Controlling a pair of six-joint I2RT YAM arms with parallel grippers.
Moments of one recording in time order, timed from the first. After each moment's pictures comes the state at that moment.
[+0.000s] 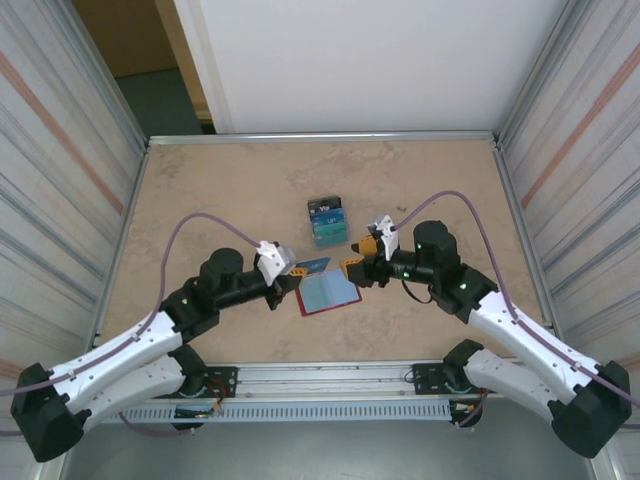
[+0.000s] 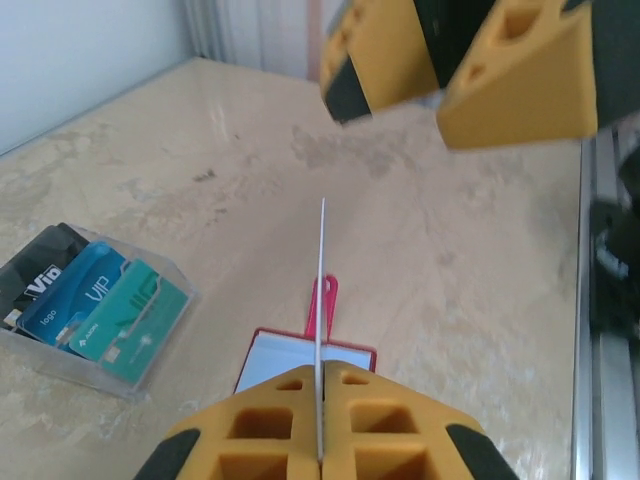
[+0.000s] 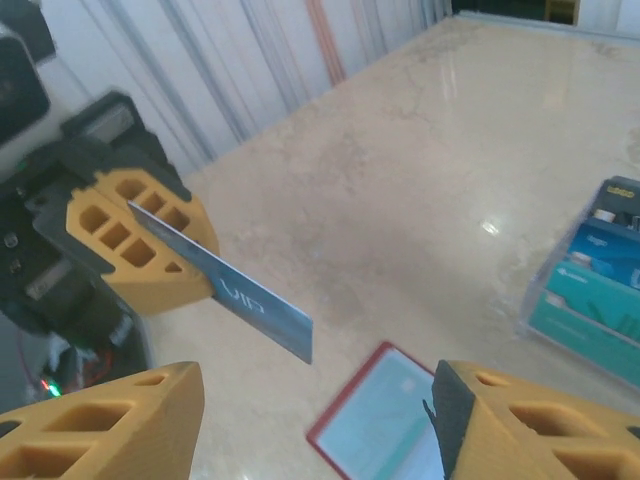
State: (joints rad) left arm -0.82 0.80 0.51 0.01 0.26 0.04; right arm 0.64 0.89 0.64 -0.08 -0.50 0.21
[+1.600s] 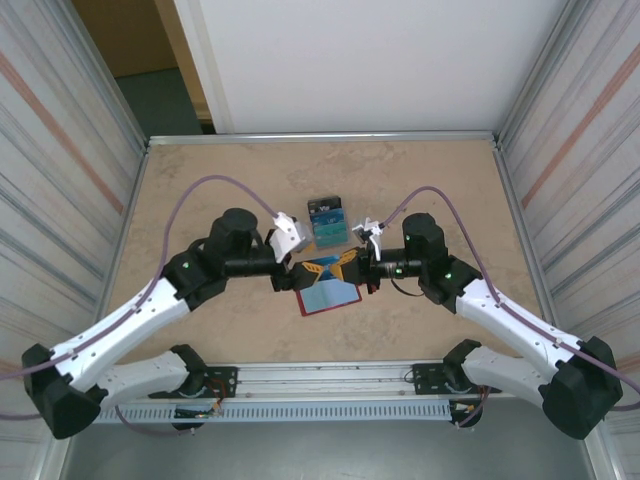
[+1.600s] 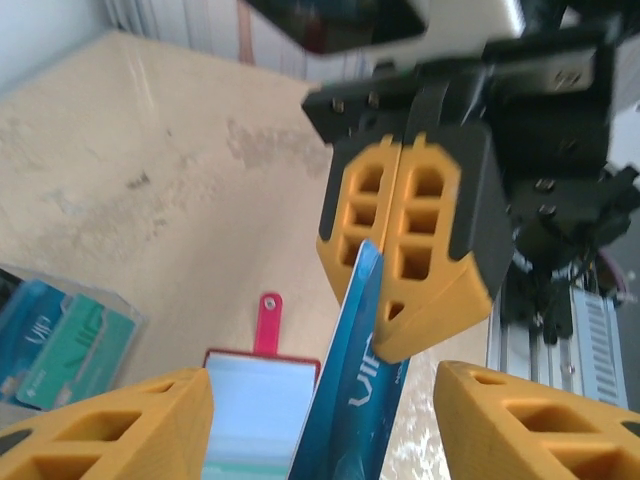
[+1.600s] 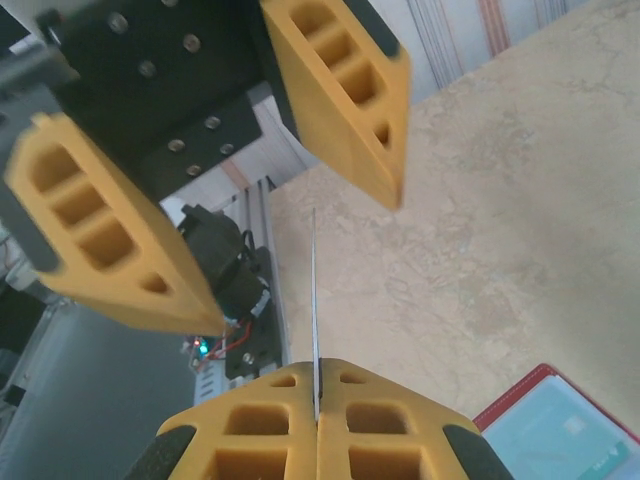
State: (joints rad) left arm -0.78 1.05 0.95 -0.41 0.45 0.16; right arm 0.65 1.01 0.68 0.00 -0.81 0.25
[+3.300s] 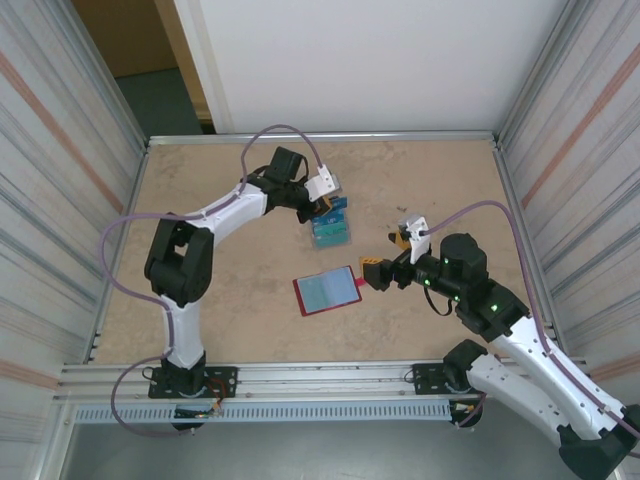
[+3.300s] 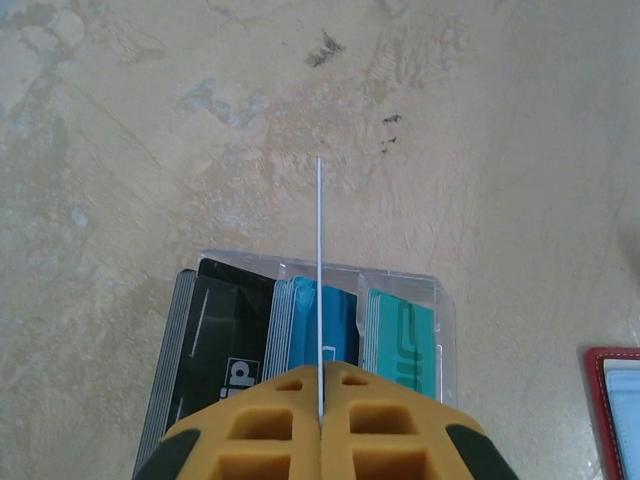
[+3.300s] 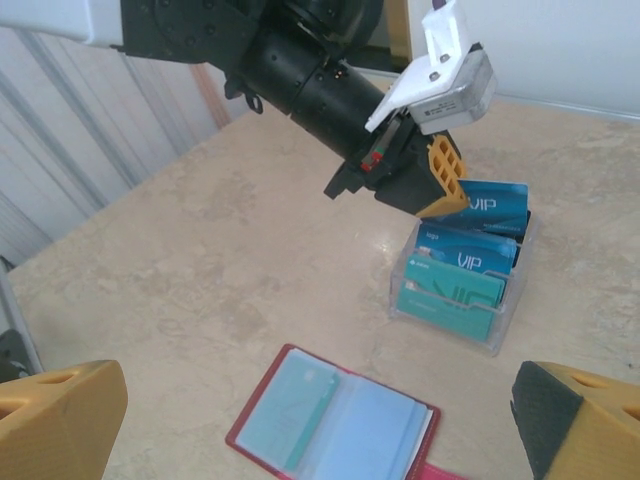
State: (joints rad) left arm -0.50 1.97 1.52 -0.41 0.49 0.64; right arm 0.63 0.65 0.69 -0.34 -0.21 0.19
